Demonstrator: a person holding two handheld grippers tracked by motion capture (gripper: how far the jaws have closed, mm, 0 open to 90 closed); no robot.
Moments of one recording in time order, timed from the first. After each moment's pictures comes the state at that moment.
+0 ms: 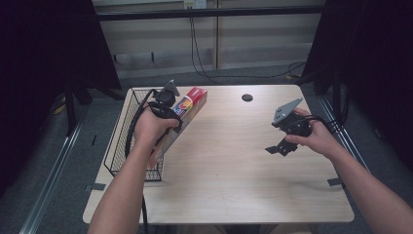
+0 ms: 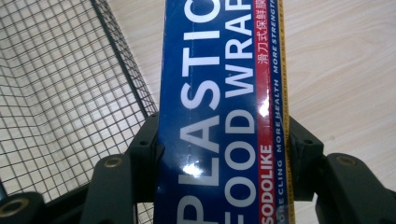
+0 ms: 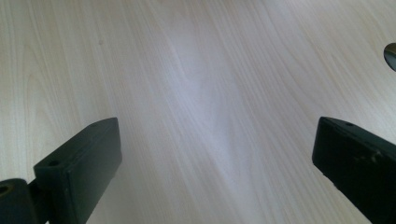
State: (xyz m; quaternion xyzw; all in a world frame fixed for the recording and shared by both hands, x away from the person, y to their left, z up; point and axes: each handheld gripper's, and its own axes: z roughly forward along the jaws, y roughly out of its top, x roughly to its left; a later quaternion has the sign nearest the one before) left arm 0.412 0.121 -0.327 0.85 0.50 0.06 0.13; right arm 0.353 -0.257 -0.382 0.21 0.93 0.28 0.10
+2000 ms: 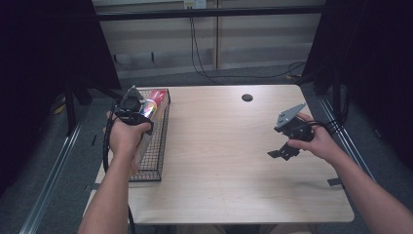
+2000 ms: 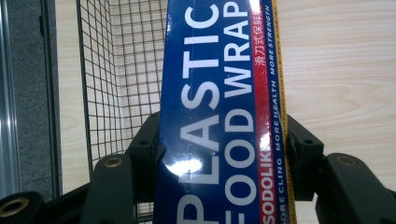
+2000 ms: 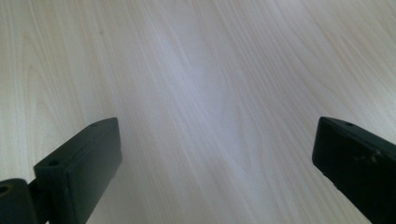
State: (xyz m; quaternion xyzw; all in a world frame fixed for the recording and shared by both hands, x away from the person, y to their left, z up) left arm 0.399 0.198 -0.338 0.76 0.63 0.11 0.14; right arm 0.345 -0.266 -0.396 0.23 0.93 0.28 0.09
